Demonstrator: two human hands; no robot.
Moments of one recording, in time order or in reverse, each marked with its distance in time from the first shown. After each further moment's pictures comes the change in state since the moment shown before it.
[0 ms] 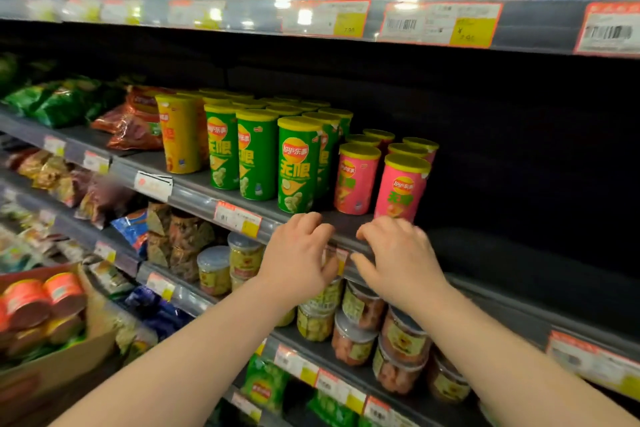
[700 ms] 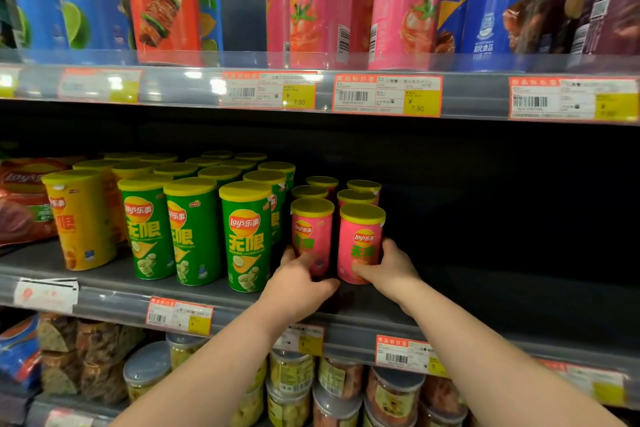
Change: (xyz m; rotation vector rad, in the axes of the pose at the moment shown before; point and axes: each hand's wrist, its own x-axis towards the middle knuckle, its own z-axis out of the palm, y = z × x) left_hand 0.086 0.002 0.003 -0.544 -0.244 -0.213; right_hand 0.059 0.049 0.013 0.729 -0.013 0.856
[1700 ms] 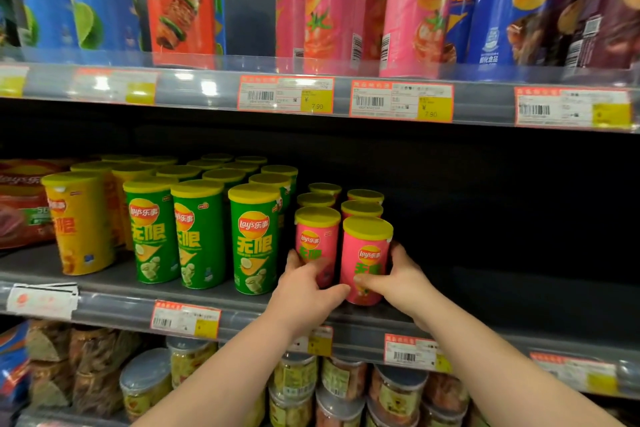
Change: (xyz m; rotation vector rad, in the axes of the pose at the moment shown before) left_hand -0.021 0.000 -0.008 -0.156 -0.040 0.050; right_hand -0.040 -0.011 -0.006 0.113 -0.012 -0.037
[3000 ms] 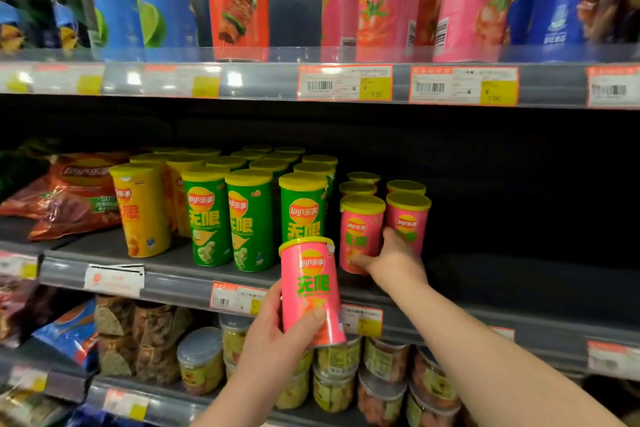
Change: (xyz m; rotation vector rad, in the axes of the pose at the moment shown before) left_hand -0.093 -0.060 -0.040 -0.829 0.146 -0.138; right_hand 0.022 -0.021 0.074 -0.341 0.124 -0.006
